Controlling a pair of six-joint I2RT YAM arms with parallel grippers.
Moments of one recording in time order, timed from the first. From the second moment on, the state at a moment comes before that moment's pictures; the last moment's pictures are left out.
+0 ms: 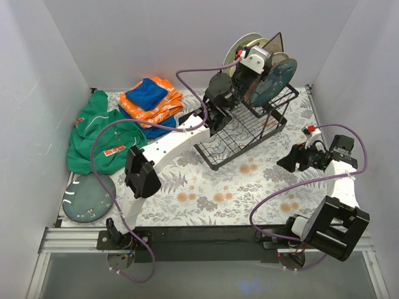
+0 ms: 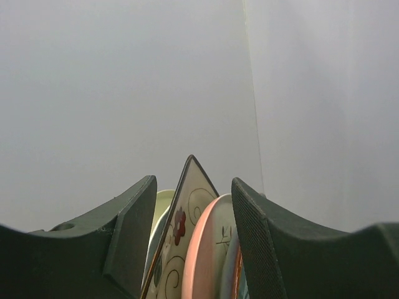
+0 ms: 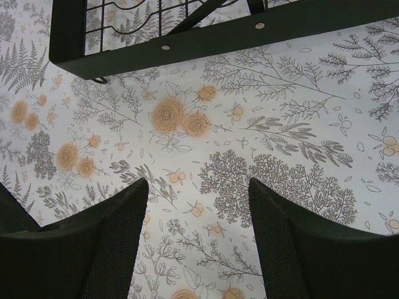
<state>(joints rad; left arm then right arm) -0.92 2.12 2.19 0.48 -0.20 0.33 -0.45 1.18 0.77 -0.66 -1.00 -0.58</state>
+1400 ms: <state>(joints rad) -0.67 0.98 0.87 -0.24 -0.35 -0.55 -0.21 1.15 0.76 -0.67 -1.04 -0.64</state>
